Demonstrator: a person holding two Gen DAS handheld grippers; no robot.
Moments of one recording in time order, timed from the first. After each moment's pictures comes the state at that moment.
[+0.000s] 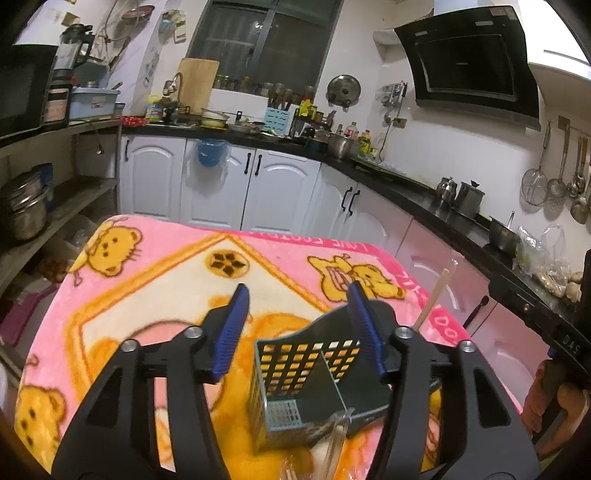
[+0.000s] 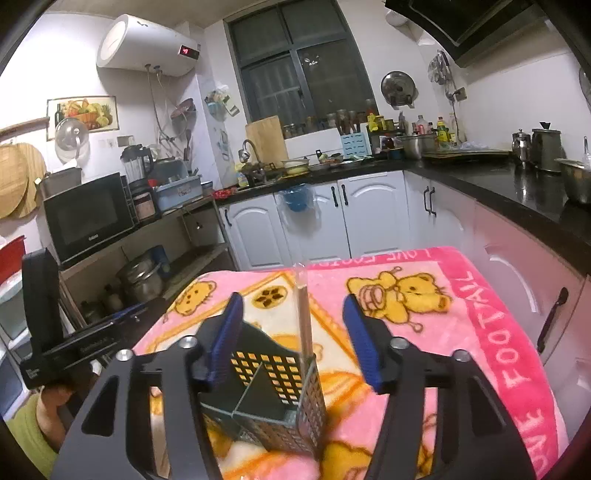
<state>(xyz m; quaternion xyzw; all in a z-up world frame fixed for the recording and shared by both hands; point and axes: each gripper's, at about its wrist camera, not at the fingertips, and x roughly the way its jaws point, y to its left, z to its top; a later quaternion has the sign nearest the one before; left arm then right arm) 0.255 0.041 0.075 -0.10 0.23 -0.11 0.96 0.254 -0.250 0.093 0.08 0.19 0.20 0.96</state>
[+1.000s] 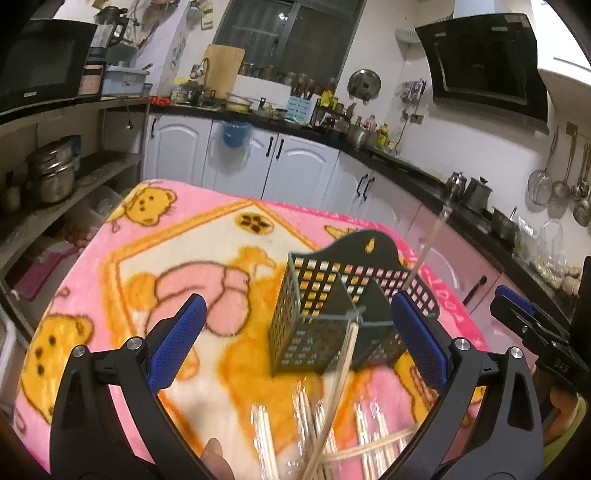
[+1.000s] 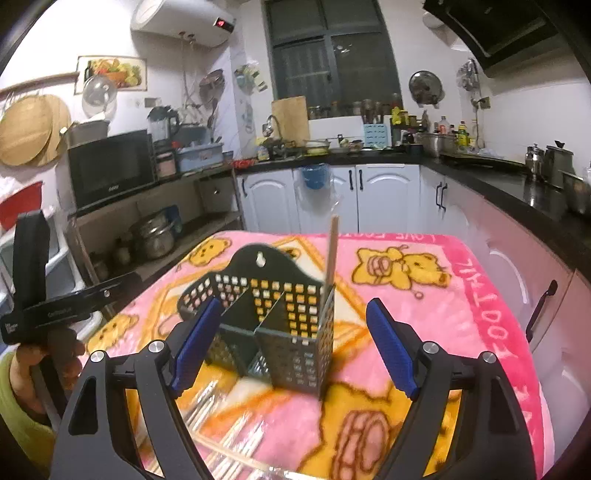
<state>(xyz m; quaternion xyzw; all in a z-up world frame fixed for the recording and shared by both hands) 0.174 0.058 0.050 -0.12 0.25 -0.08 0.96 0.189 -0.236 0.067 0.01 0.22 0.23 0.95</state>
